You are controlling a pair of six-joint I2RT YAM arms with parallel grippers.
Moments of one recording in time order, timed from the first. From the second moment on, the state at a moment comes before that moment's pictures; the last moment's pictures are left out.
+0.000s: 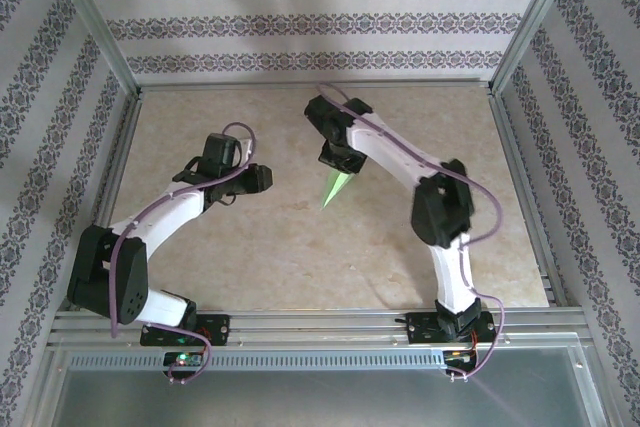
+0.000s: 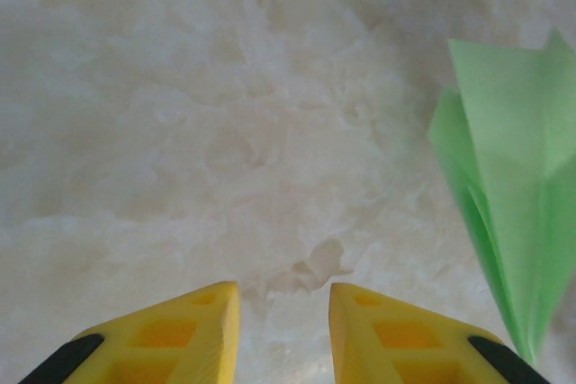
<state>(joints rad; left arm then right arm) -0.25 1.42 0.88 -0.25 0.35 -0.41 0.63 2.03 1.88 -1.22 0.19 1.10</state>
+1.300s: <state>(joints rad) -0.21 1.60 0.79 -0.03 0.61 -0.69 0.47 2.01 0.99 0.33 -0.62 0.93</state>
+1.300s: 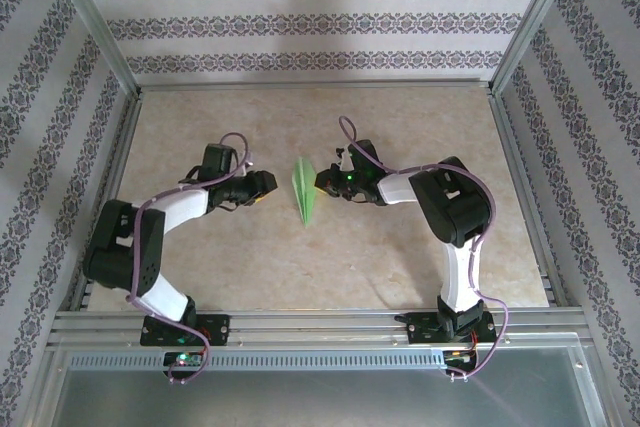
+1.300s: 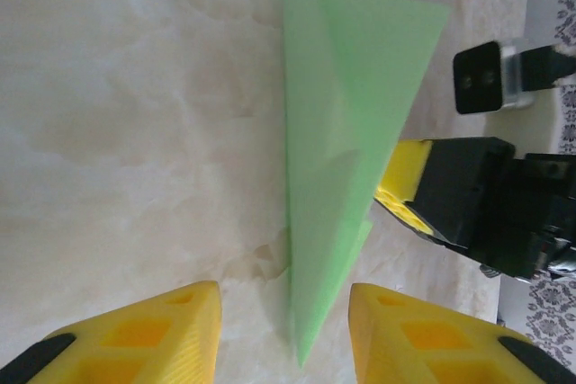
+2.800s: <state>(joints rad) -0.27 1.91 1.01 0.01 0.58 -0.75 0.47 1.89 1.05 0.01 -0.51 0.78</state>
